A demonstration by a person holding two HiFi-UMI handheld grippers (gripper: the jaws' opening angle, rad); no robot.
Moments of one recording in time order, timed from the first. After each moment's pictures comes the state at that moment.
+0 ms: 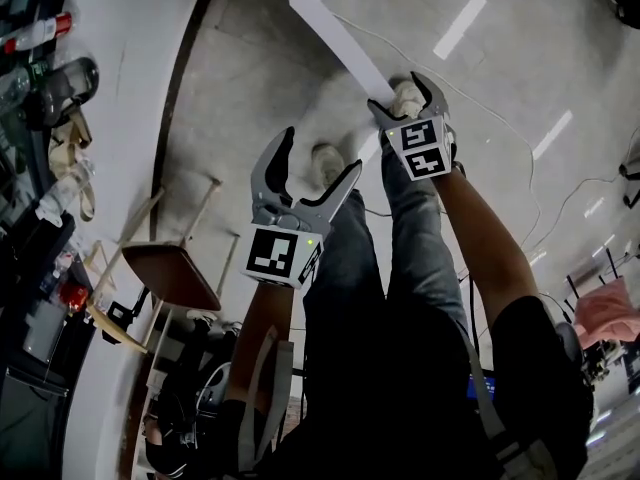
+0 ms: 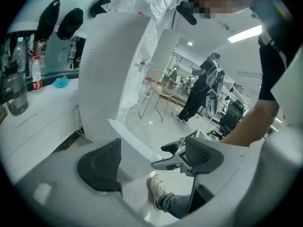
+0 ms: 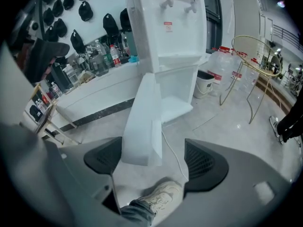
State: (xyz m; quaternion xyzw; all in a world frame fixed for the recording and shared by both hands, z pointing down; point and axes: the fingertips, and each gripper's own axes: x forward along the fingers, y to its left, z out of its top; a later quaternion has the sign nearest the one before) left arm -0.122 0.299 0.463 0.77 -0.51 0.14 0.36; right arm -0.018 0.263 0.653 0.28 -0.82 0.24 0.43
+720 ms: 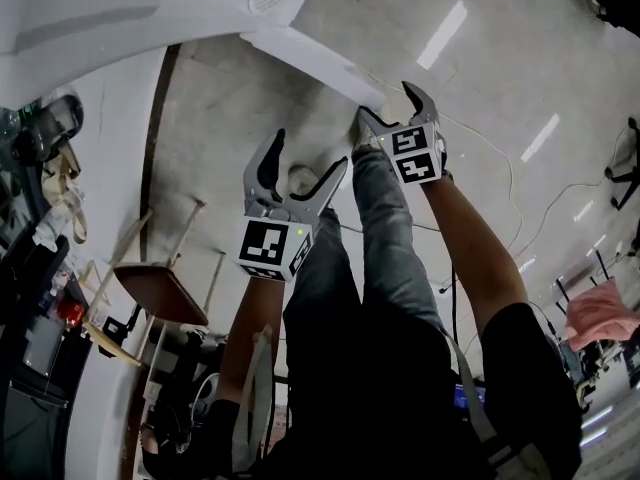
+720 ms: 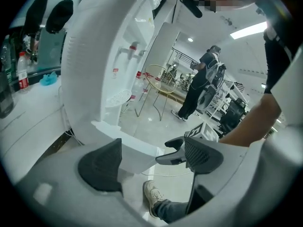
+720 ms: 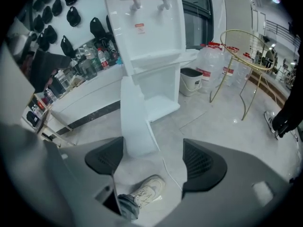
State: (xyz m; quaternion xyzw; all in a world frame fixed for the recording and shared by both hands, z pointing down) left arm -0.071 0.237 0.488 0.77 -0.50 0.15 0.37; right arm 0.041 0.200 0.650 0.30 -0.81 0.26 0.43
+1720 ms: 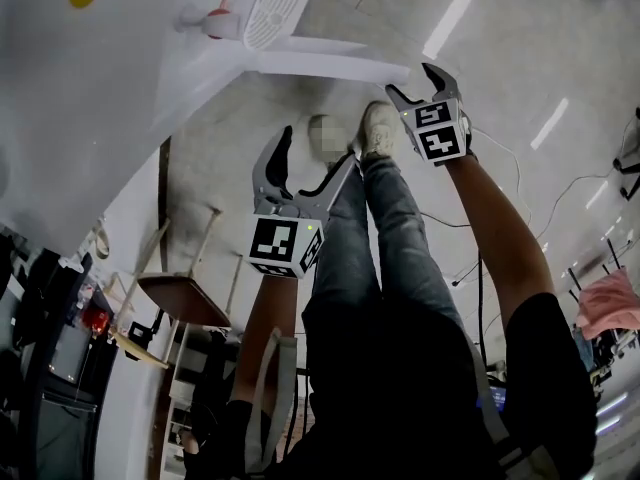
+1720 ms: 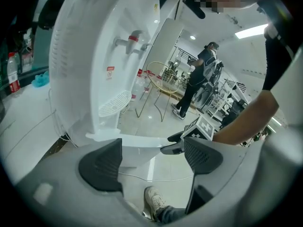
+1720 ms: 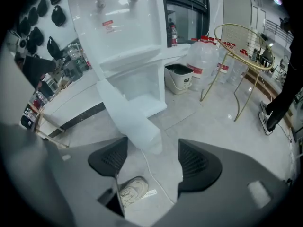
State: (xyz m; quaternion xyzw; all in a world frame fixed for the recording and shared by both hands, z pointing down) left arm -0.062 0.168 0.495 0.76 -0.49 0.16 0.38; right arm 0.082 0.105 0.658 0.32 -0.78 0.27 0.46
